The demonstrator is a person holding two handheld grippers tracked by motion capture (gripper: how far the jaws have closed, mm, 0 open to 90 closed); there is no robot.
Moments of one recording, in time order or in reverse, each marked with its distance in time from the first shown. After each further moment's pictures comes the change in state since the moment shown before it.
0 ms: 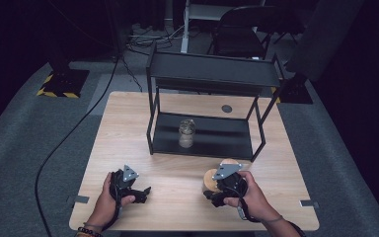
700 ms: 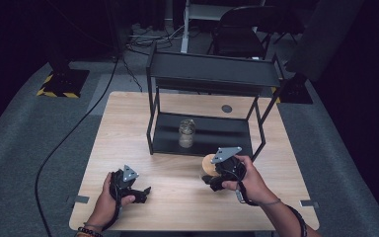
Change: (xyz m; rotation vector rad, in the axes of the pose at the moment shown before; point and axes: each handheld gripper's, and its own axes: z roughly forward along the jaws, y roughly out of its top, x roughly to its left) left arm 0.000 0.000 0.000 -0.001 -0.001 0.000; right arm -0.027 0.033 -0.004 -0.011 -0.017 -0.010
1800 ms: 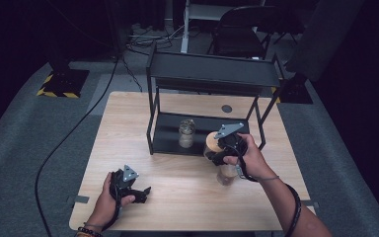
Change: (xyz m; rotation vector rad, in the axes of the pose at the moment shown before) left arm 0.000 0.000 0.000 0.001 -0.001 0.002; right arm -0.057 0.029 0.007 -0.003 -0.083 0.025
